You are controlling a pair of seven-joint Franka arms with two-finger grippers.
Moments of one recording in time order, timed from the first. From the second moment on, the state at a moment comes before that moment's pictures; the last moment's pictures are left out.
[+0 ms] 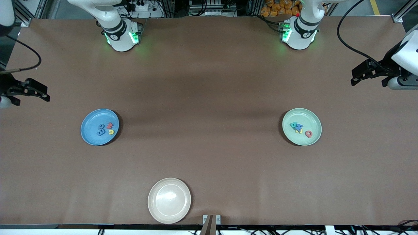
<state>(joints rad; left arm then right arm) -0.04 0.00 -0.04 -1.54 0.01 1.54 -0.04 0.03 0.06 -0.09 -1.52 0.00 1.61 -0.20</state>
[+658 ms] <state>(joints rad) -0.04 0.00 -0.05 -1.53 0.01 1.54 -0.04 0.03 0.06 -0.09 -1.48 0.00 1.57 -0.20</state>
